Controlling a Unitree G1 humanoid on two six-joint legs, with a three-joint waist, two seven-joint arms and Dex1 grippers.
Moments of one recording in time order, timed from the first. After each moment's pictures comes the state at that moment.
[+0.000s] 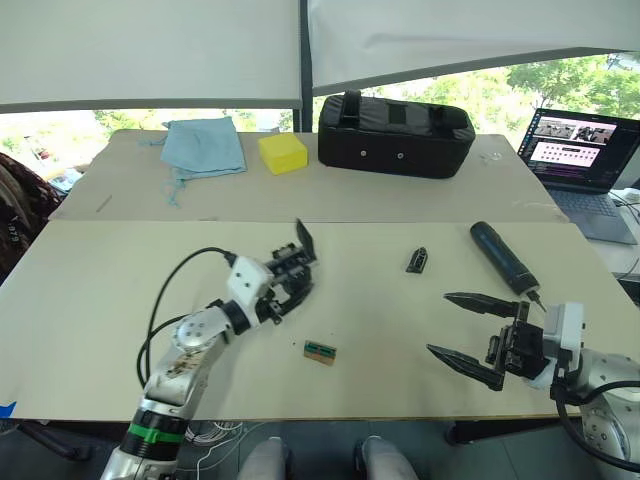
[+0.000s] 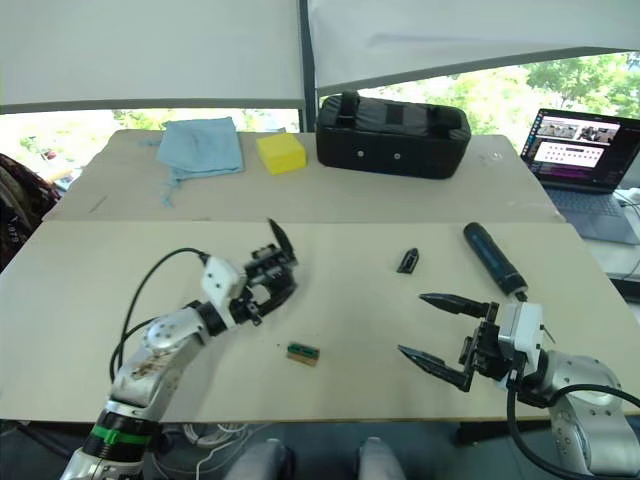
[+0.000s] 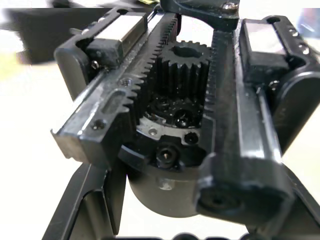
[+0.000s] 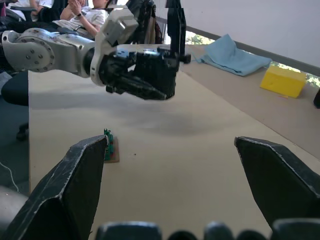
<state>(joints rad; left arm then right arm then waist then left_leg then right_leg) -0.27 0.37 -0.16 -0.07 -0.26 0.18 -0.64 0.14 -0.66 -0.28 -0.30 0.61 -0.03 1.15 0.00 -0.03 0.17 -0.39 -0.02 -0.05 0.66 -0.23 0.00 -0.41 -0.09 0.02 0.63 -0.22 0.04</state>
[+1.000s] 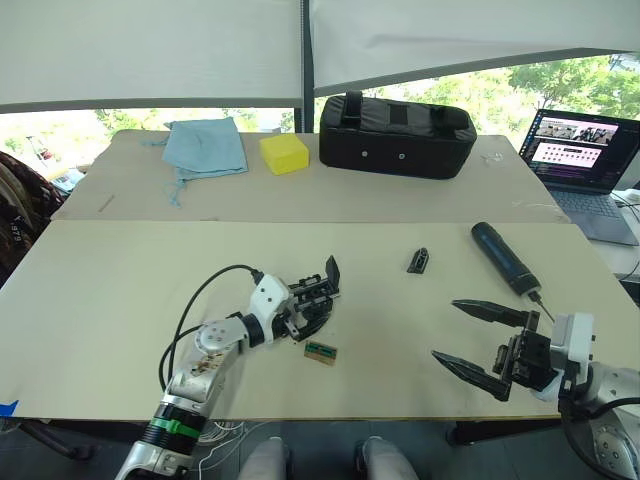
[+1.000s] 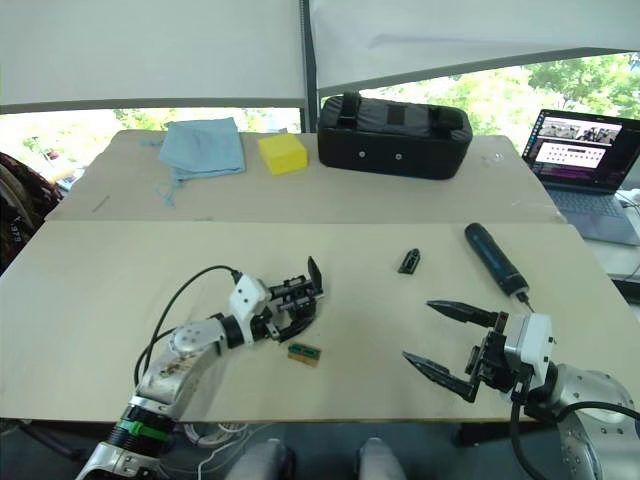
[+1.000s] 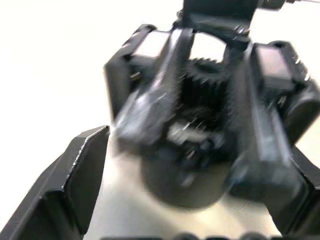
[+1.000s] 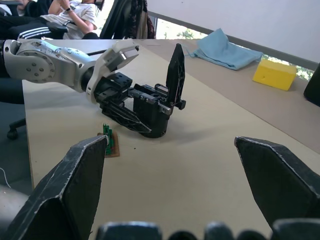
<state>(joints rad) -0.26 0.37 -0.15 0.06 -0.20 0.18 -0.76 0.22 -0.66 -0.32 -0.36 0.61 -0.03 1.11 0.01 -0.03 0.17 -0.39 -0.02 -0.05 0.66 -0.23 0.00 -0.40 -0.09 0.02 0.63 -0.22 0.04</state>
